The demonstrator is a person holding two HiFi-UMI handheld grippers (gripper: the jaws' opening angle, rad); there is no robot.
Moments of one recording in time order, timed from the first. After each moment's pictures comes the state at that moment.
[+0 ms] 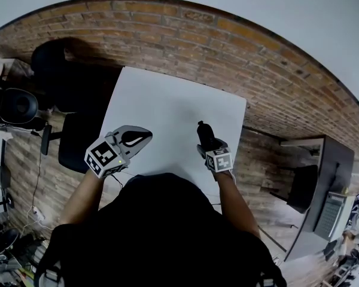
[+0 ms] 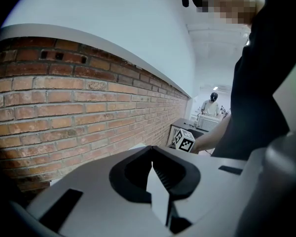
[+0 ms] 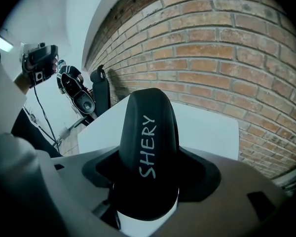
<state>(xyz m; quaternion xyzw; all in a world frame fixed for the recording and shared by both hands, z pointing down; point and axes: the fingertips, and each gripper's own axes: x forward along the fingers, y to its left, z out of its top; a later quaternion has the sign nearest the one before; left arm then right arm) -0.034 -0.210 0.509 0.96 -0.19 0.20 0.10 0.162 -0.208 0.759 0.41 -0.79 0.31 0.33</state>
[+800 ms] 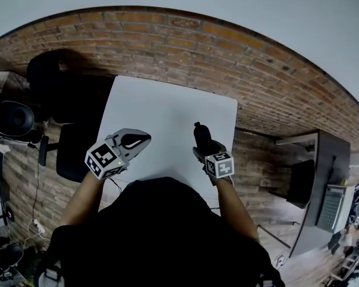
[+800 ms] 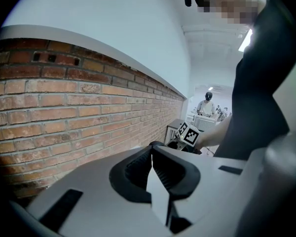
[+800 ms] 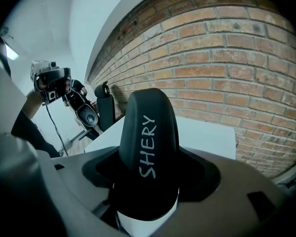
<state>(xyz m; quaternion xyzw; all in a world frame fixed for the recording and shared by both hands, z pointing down) -0.021 -0.203 0.501 0.96 -0.17 0.19 0.09 0.159 -0.197 0.695 0.43 -0.81 0.31 0.26</state>
